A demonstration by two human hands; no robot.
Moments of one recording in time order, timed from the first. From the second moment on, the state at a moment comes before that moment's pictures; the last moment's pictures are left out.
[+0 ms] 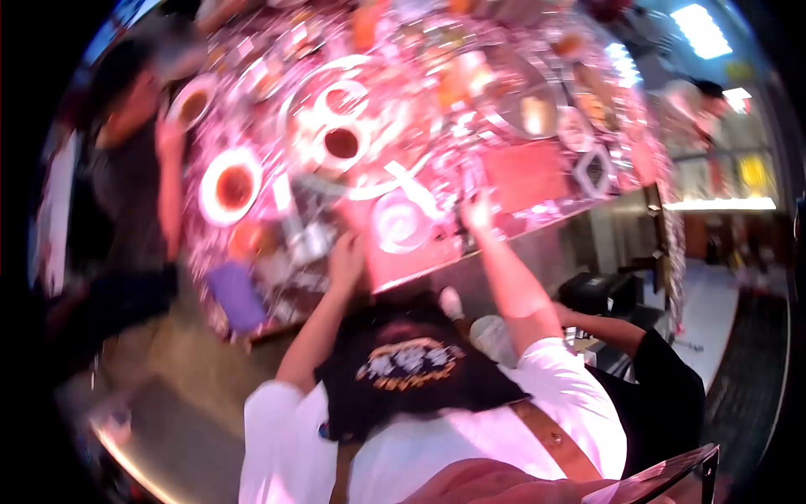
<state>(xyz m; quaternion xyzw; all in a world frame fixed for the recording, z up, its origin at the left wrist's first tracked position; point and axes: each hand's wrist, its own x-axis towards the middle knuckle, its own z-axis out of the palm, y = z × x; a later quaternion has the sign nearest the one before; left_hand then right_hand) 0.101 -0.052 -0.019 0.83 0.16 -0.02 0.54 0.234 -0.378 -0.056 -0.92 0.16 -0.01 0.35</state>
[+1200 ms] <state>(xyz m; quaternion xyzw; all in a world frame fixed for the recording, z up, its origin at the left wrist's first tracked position) 0.080 -0.095 -0.047 0.69 0.29 0.01 0.67 0.208 -0.387 -0.022 -0.85 0.02 0.25 0.46</state>
